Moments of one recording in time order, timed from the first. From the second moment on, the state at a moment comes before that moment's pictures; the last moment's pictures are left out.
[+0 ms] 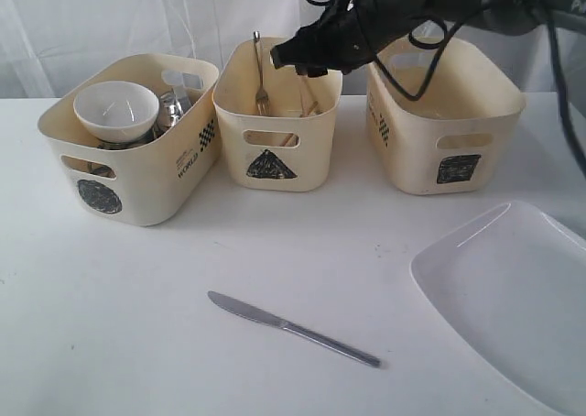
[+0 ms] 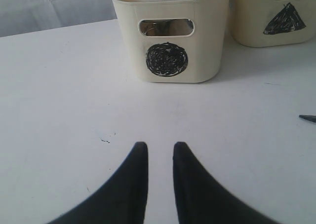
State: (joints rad) left arm -0.16 0.01 0.02 -0.08 0.31 0.15; right arm 0.28 1.99 -1.75 0.14 0.57 -0.18
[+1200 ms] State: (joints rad) left arm -0.16 0.01 0.02 -0.08 0.31 0.15; right arm 0.55 1.93 -1.44 0.12 1.18 -0.54
